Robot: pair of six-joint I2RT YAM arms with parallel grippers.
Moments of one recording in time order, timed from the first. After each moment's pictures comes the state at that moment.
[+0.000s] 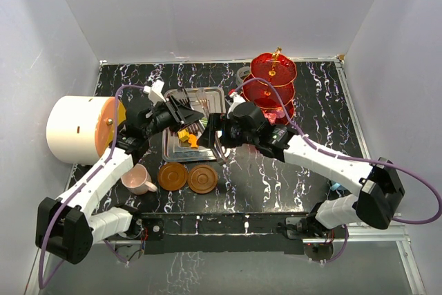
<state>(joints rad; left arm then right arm) -0.38 1.11 0.77 0.08 0.48 -1.01 0.86 1.36 1.07 -0.23 -0.12 0.73</state>
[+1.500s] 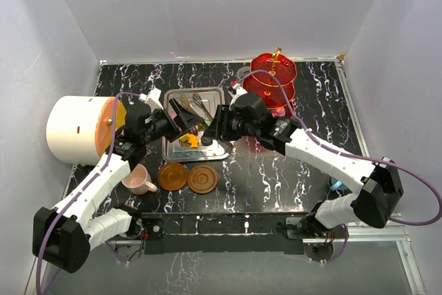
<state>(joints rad) -0.38 1.05 0.73 -0.04 0.40 -0.95 0.82 1.37 1.13 -0.26 -0.16 0.76</state>
